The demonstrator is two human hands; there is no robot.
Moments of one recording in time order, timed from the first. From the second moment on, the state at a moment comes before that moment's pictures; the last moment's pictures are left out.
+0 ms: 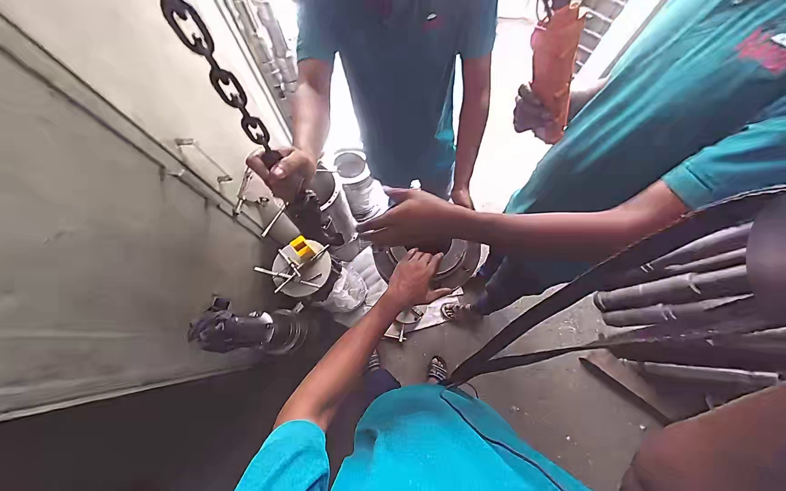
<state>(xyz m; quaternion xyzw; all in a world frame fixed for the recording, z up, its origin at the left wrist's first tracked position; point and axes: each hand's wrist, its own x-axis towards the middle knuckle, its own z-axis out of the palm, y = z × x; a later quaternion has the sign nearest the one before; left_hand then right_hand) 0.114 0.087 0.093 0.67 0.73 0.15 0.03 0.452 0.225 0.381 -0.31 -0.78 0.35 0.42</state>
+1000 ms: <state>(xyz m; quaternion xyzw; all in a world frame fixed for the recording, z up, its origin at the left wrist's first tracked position) 0.116 0.089 0.097 0.65 0.75 0.13 0.07 0.414 0.127 0.397 -0.47 -0.74 0.25 0.41</state>
